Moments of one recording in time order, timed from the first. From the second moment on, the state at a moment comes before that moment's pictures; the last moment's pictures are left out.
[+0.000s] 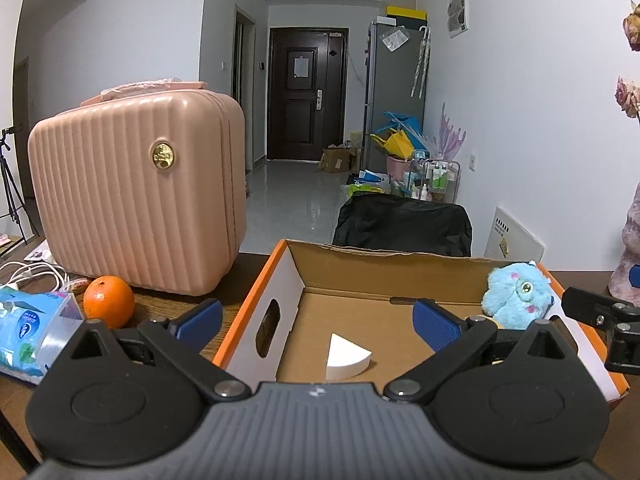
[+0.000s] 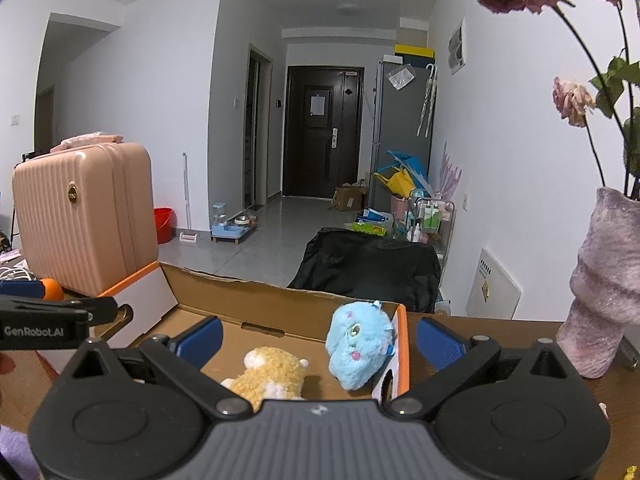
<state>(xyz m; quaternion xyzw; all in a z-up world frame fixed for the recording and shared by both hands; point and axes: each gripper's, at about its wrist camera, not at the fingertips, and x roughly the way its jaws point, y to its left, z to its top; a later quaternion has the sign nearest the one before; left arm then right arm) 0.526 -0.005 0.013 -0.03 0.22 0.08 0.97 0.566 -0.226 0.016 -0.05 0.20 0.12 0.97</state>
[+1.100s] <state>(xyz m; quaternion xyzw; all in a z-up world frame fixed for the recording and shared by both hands) 0.437 0.002 0.017 -0.03 0.21 0.08 0.98 0.467 -0.247 0.028 -0.03 0.18 0.10 0.98</state>
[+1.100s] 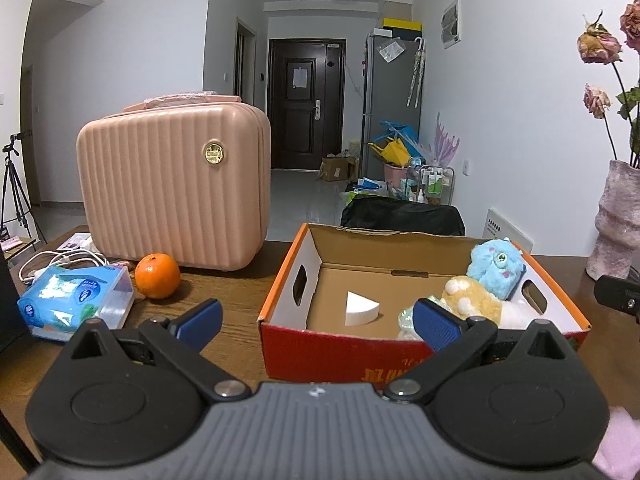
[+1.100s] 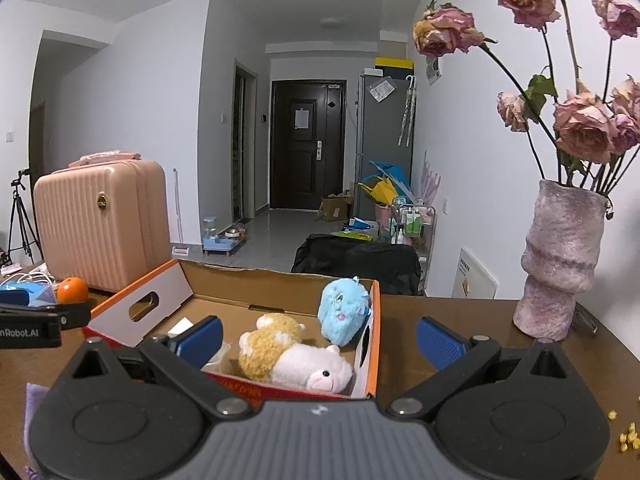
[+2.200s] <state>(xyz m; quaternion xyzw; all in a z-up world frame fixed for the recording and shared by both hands) 0.329 0.011 0.012 -0.02 0.20 0.06 0.98 0.351 -0.235 0.018 -0.02 0.15 0.12 0.98</state>
